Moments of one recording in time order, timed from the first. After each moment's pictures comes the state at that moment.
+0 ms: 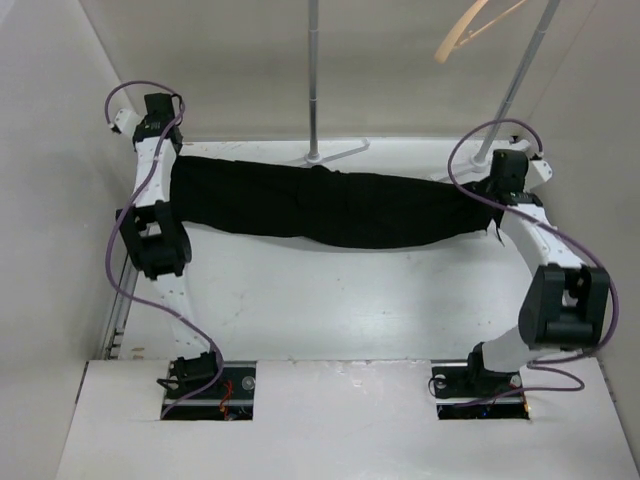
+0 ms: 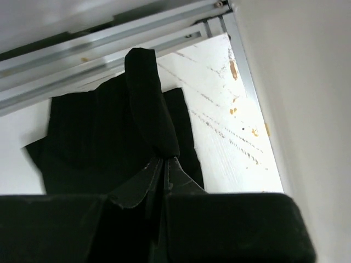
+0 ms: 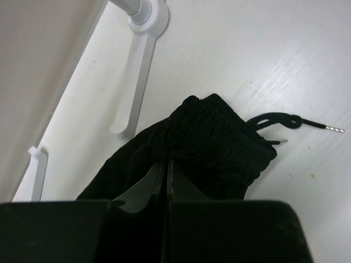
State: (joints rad) left arm 0.18 2.12 2.04 -0.73 -0.44 -0.97; right arm -0.07 1.47 1.09 -0.23 0.37 0.86
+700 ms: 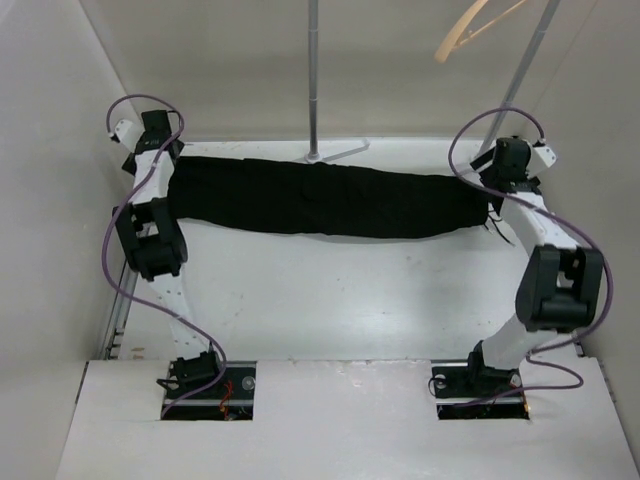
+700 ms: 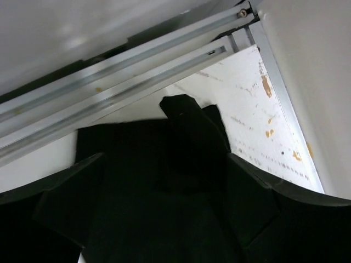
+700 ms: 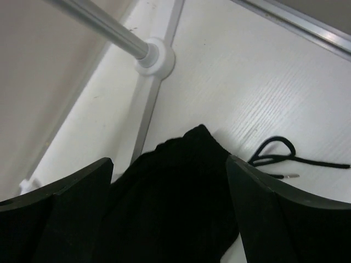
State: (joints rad) left arm 0.21 2.23 1.98 -0.52 -0.46 -0.82; right arm -0.10 1.68 1.25 -0.15 0.41 0.77
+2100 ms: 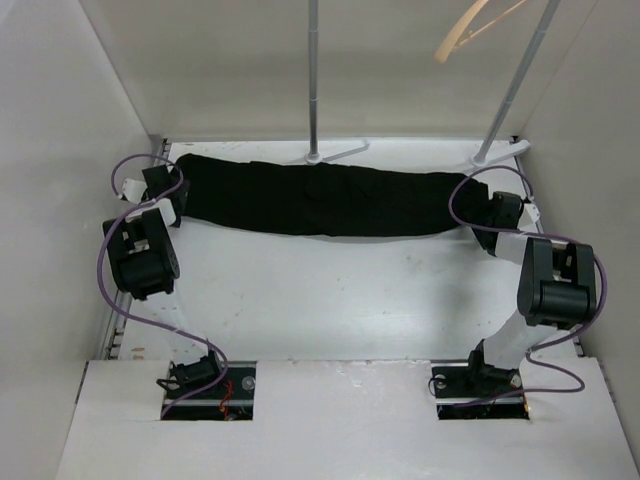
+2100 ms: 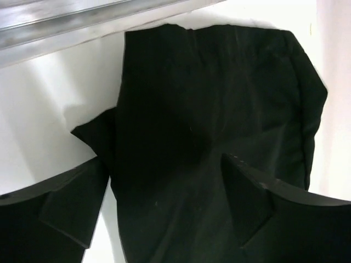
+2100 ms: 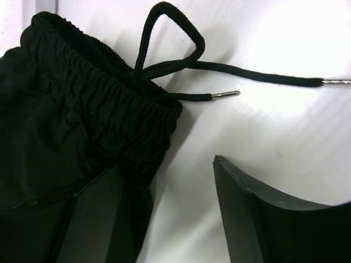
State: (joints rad) left arm 0.28 1.96 1.22 0.00 -0.18 -1.06; right arm -0.18 1.66 0.77 0.21 0.18 0.89
